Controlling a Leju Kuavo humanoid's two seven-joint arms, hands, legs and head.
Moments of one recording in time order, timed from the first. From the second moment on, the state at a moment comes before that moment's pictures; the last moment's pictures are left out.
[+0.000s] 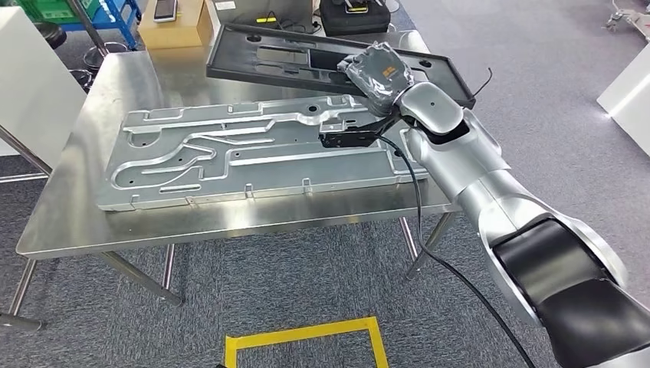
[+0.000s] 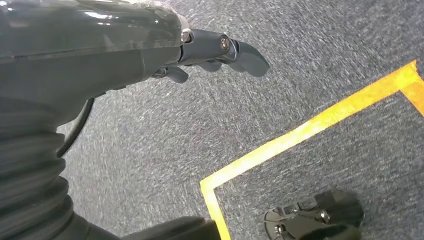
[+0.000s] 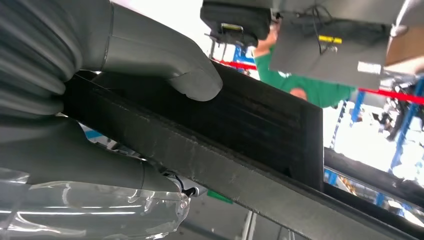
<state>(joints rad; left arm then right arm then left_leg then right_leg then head) -0.14 -0.20 0.78 -0.19 -1.38 0.39 0.02 -1.21 -0.10 0.67 -0.66 1.23 -0.31 -0.19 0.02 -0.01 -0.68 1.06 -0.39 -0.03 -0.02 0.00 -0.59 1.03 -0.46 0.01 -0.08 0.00</state>
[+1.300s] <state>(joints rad) -0.14 -0.20 0.82 -0.19 -1.29 0.24 -0.02 -1.19 -0.15 0.65 -0.33 1.36 -0.26 -0.08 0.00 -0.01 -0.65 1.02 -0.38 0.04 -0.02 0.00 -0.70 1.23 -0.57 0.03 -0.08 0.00</state>
